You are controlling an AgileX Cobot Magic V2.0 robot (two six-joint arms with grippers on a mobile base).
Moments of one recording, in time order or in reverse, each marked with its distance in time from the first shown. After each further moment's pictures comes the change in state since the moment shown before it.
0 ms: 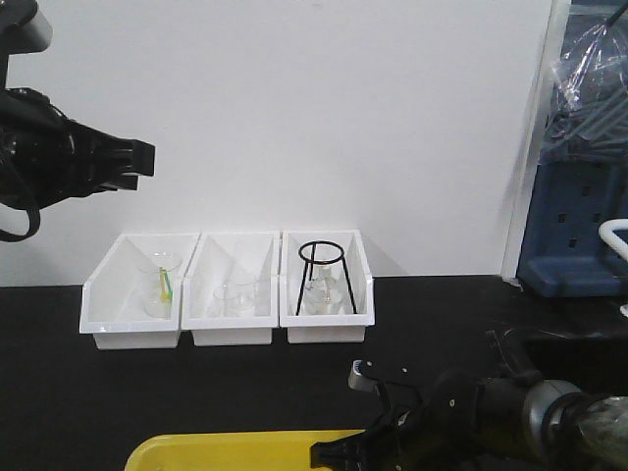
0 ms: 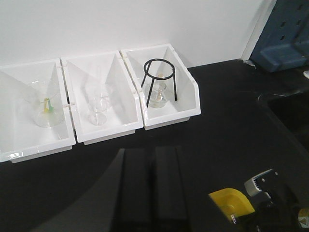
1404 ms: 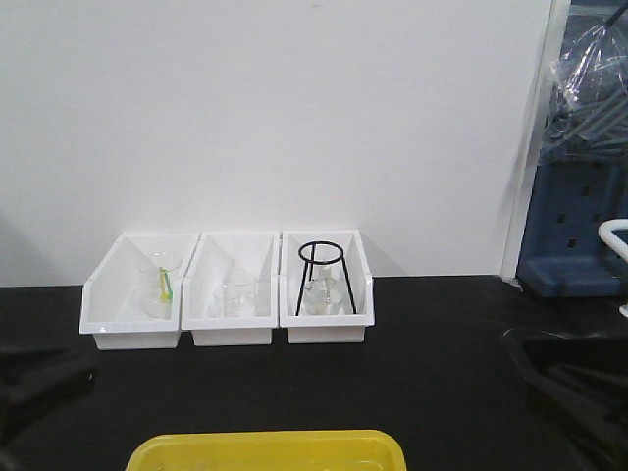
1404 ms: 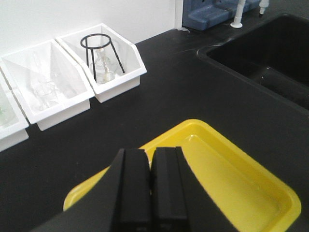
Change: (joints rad) left arm 0.000 -0.566 0.850 -0.460 -0.347 0.640; right arm 0.001 -1.265 0.573 -0.287 -0.200 -0.169
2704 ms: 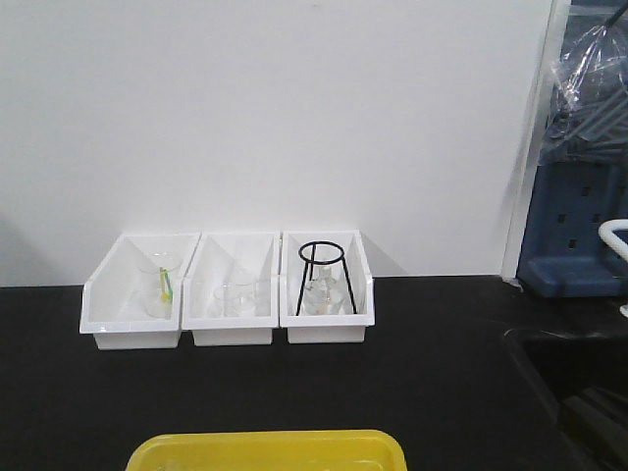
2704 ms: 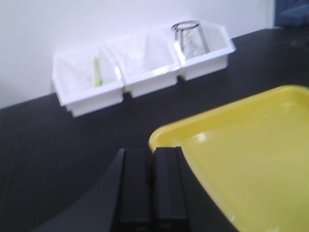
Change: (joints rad) left arm 0.211 -0.686 0.746 0.185 -0.295 -0.062; right arm 0.000 -0.072 0.123 0.041 -0.164 0.000
